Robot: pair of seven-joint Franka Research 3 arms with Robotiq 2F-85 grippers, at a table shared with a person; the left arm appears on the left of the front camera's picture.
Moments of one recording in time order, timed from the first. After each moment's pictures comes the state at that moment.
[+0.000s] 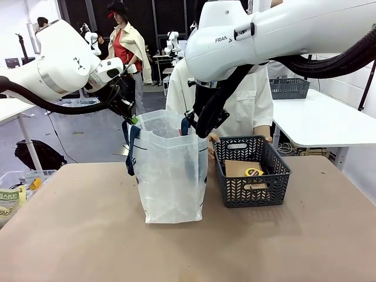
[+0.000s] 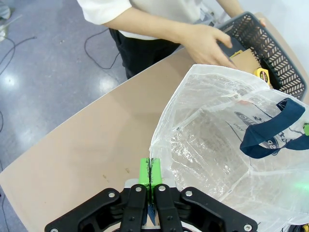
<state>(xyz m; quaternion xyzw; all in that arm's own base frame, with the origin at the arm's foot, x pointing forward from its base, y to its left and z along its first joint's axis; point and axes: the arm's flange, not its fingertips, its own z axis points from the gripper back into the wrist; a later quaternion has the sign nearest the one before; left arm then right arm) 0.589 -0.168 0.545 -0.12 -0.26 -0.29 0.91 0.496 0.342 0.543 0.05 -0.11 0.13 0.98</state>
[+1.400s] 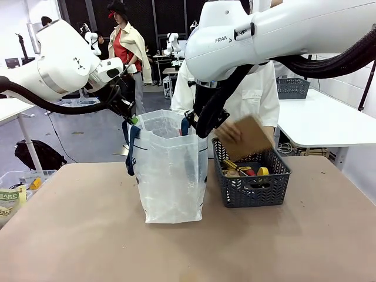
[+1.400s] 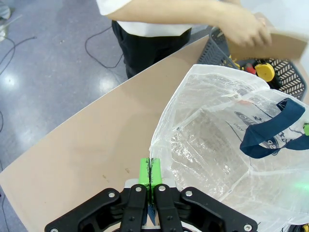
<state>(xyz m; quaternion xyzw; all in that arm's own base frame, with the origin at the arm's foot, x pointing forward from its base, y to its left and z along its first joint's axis) 0.589 -0.168 0.545 -0.12 -0.26 -0.29 0.91 0.496 0.342 0.543 0.05 -0.11 0.13 0.98</state>
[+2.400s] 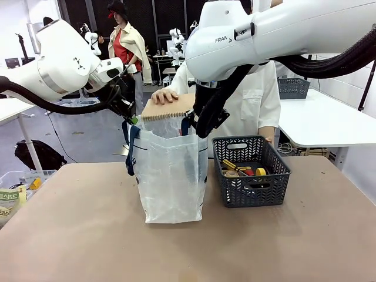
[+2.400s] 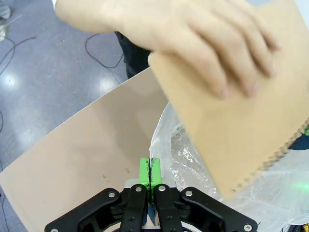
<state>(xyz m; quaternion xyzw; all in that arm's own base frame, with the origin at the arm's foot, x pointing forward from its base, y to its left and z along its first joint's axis) 0.589 -0.168 0.545 -0.12 -0.26 -0.29 0.91 0.496 0.342 0.543 0.05 -0.11 0.13 0.98</state>
